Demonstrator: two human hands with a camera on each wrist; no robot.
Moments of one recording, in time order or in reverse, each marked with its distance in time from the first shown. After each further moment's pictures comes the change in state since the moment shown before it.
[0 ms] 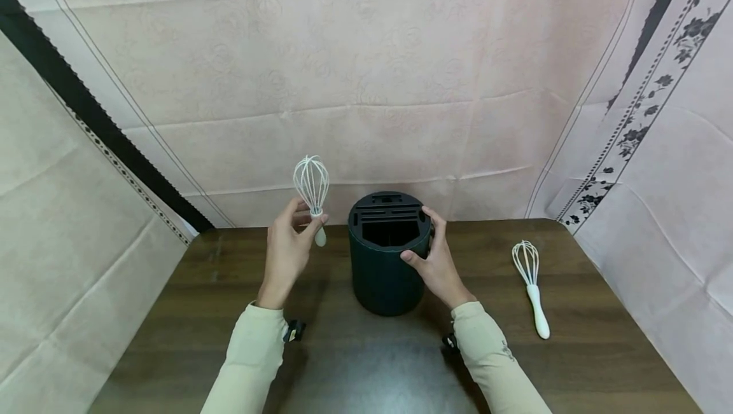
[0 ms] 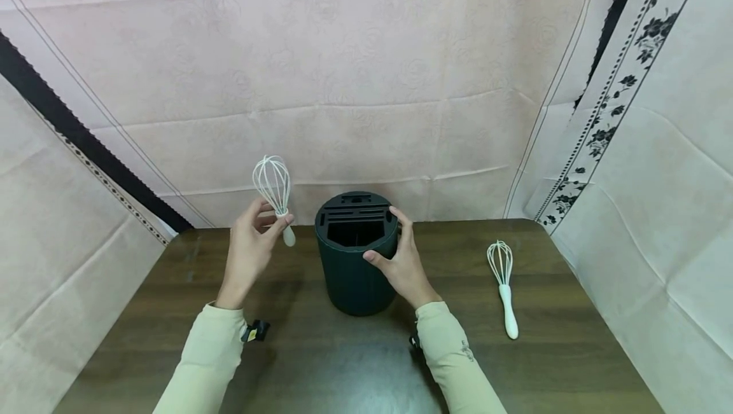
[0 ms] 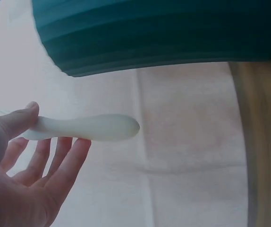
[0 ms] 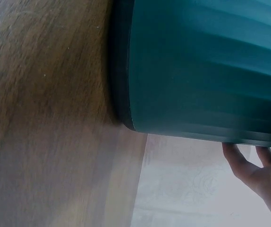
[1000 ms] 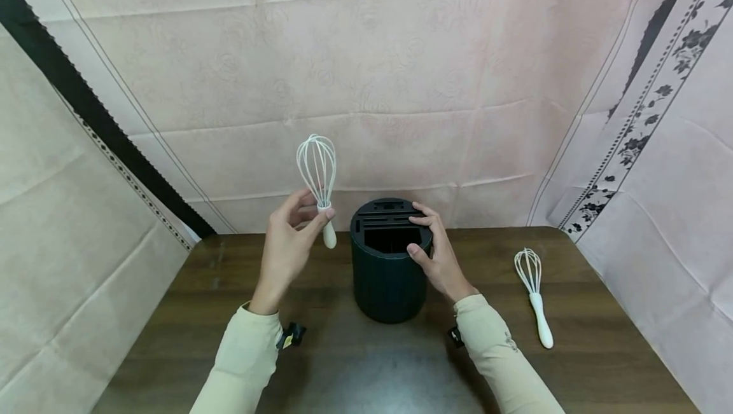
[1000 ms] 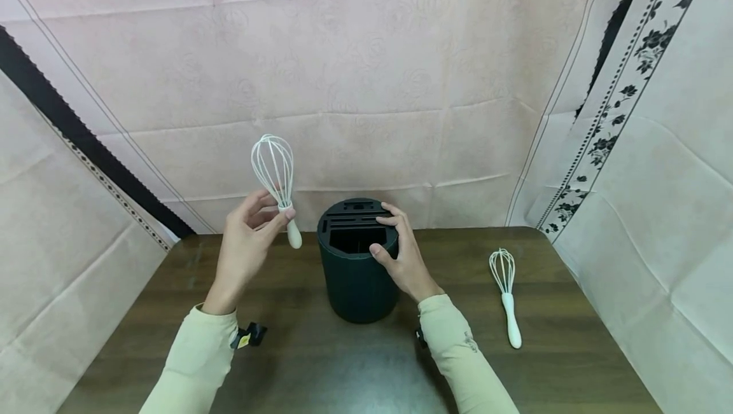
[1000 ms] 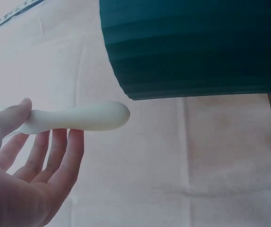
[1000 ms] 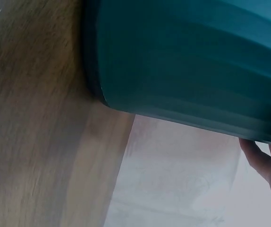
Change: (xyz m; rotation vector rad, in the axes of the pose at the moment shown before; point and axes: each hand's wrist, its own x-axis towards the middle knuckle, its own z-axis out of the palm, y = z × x) left_hand 0.004 0.041 -0.018 -0.164 -0.043 0.013; right_hand 0.022 -0.007 -0.005 -0.081 -0.014 -0.271
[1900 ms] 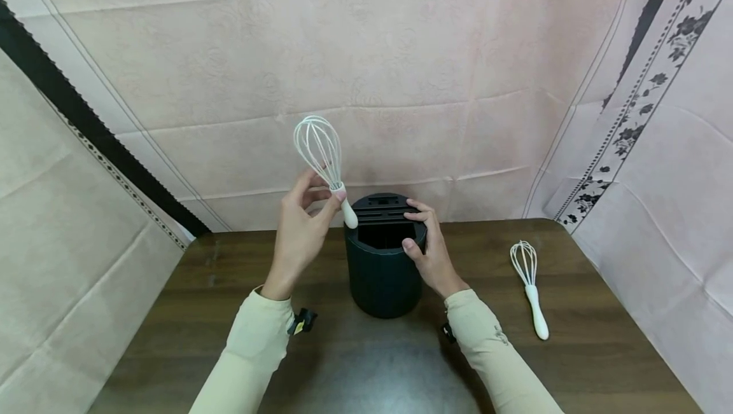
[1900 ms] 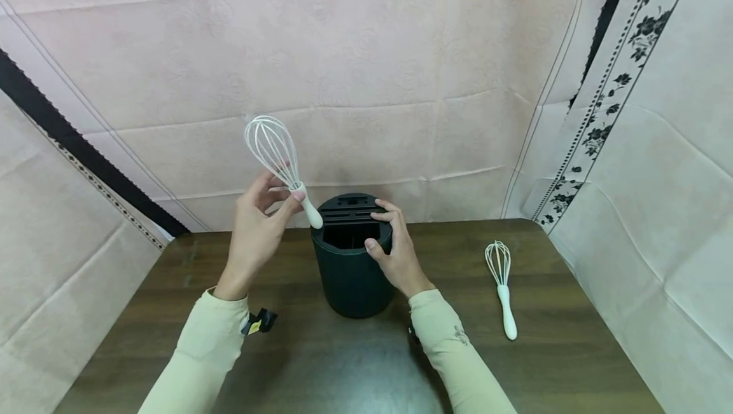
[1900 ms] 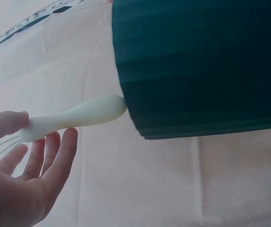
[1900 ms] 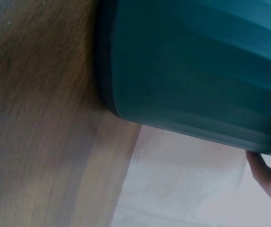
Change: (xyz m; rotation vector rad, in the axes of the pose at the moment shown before) left_hand 0.014 0.017 0.030 -0.150 -0.022 0.092; right_hand 0.000 0.007 0.009 0.013 0.084 -0.025
